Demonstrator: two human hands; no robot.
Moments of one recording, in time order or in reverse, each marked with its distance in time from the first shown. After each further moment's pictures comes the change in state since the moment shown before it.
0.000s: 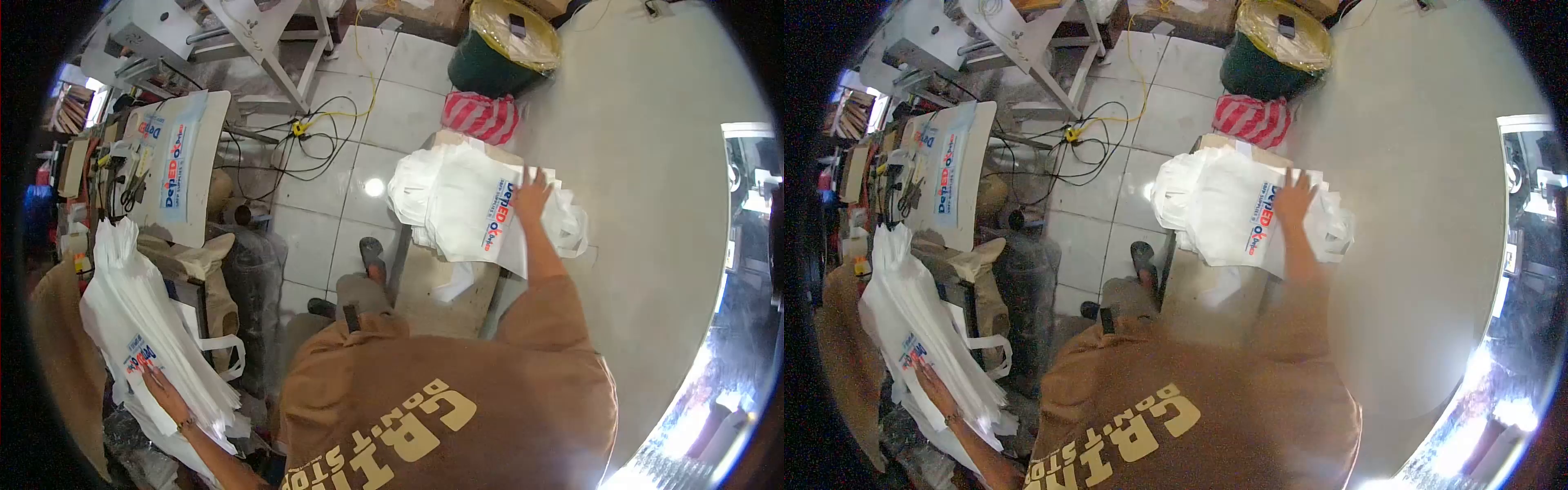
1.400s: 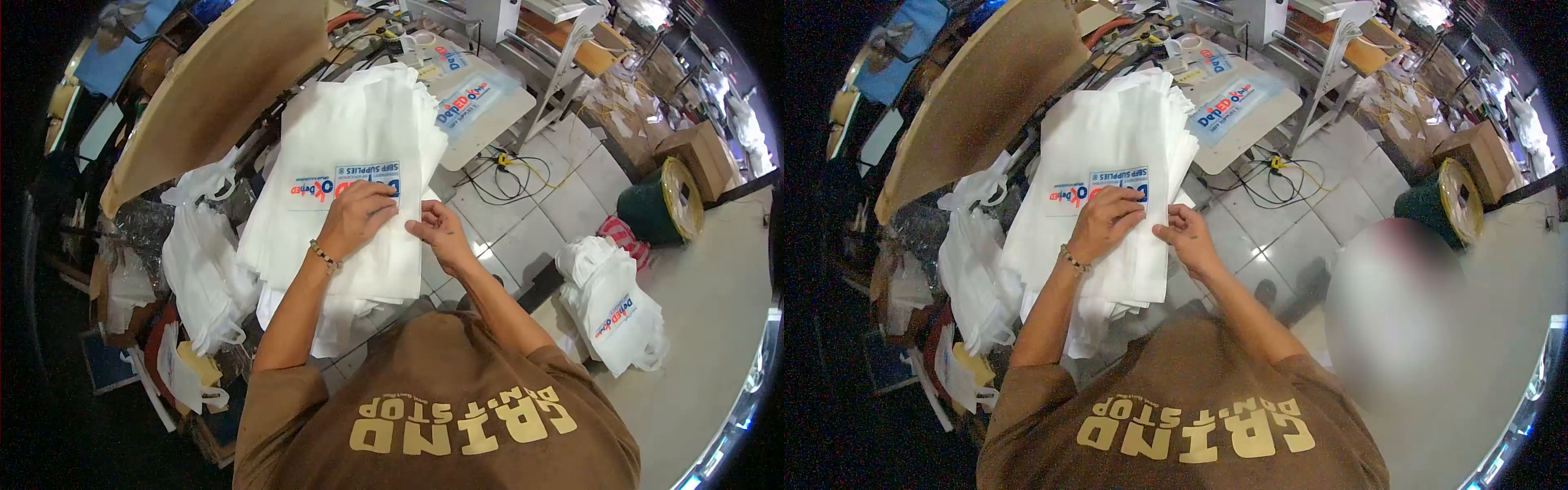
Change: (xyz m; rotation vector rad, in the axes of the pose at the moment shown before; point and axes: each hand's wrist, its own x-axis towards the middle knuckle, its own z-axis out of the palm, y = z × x) left_hand 0.024 0.052 -0.037 -0.415 -0.015 0.759; right_hand -0.186 -0.525 -0.493 2.175 -1.325 -0.332
